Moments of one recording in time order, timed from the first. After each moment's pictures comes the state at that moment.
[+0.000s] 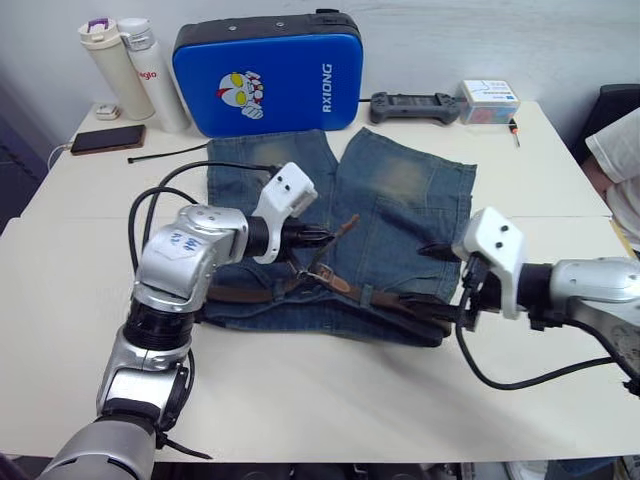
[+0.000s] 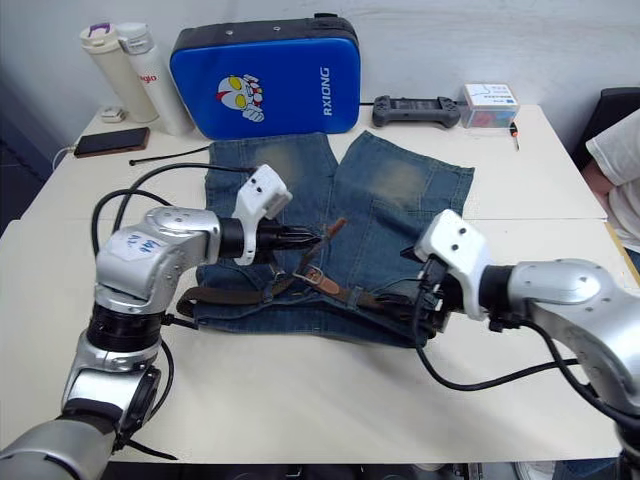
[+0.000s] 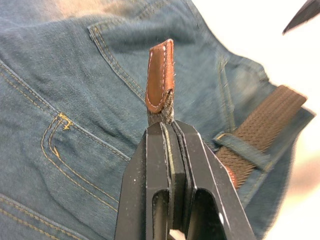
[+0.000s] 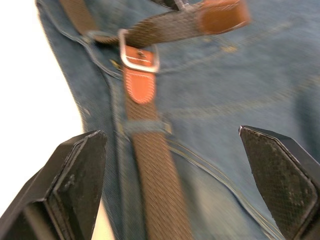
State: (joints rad) left arm -0.80 0.41 -0.06 -0.28 -0.29 1.24 -0.74; right arm -0.39 -0.93 -0.07 -0.66 0.77 1.00 0.68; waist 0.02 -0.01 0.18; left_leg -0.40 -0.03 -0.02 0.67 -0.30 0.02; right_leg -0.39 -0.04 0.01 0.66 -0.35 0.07
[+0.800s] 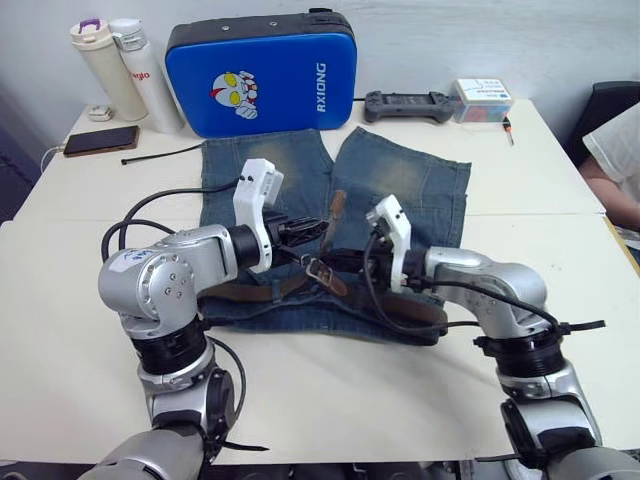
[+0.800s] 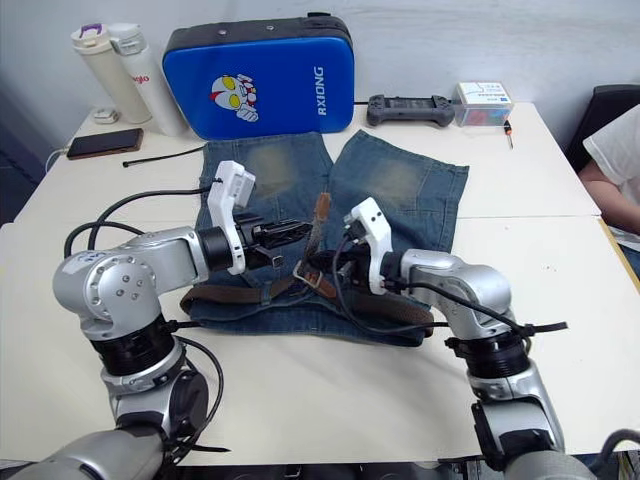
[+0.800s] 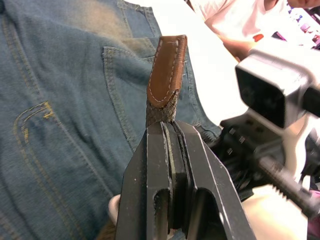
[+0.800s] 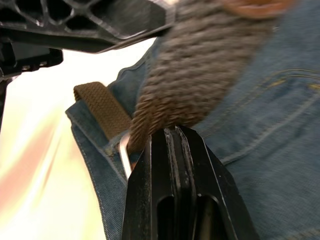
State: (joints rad) left arm -0.77 0.11 0.32 -0.46 -0.44 1.62 -0.41; right arm -0.64 -0.41 0.15 -0.13 0.68 0.96 0.65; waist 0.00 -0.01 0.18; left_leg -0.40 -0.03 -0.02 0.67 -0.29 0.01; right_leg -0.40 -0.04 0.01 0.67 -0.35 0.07
